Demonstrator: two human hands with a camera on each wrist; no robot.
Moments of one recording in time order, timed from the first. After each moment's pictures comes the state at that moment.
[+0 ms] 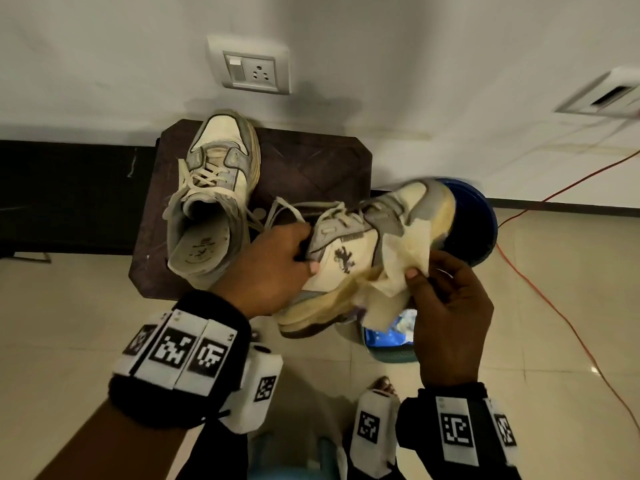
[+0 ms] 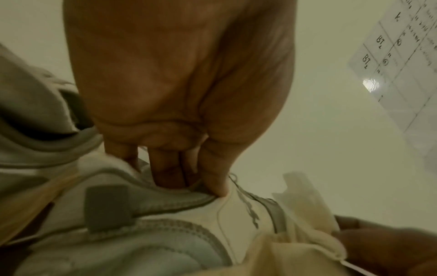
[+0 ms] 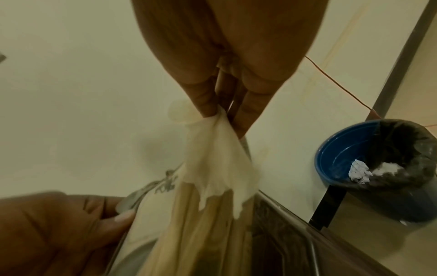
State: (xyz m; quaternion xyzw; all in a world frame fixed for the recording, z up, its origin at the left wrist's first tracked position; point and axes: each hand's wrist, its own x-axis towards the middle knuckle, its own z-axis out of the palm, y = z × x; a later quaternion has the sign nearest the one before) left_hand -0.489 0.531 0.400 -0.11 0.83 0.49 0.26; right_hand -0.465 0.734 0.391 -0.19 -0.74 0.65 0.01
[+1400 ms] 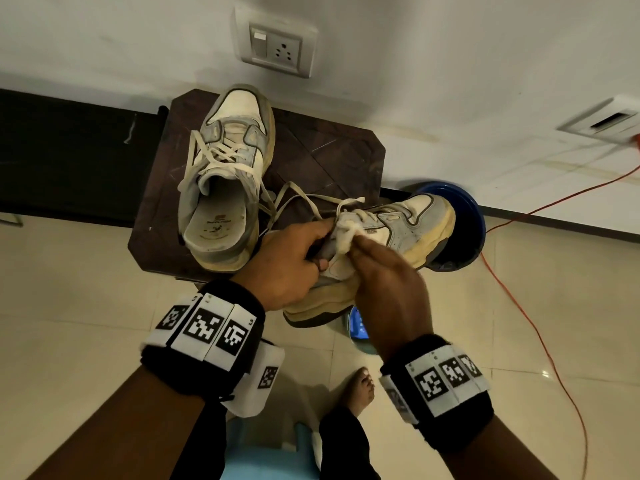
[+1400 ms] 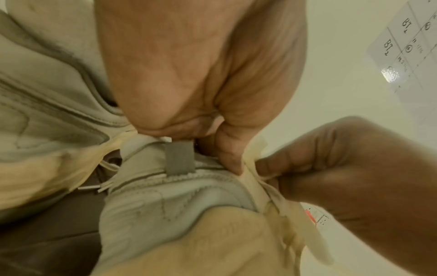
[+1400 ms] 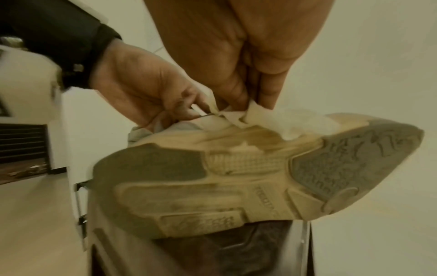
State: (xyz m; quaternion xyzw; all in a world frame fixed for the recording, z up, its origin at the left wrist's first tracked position) left_hand -0.470 0.526 0.380 -0.06 0.79 0.55 0.24; right_hand -0.468 0.690 0.385 0.25 -0.95 0.17 -0.06
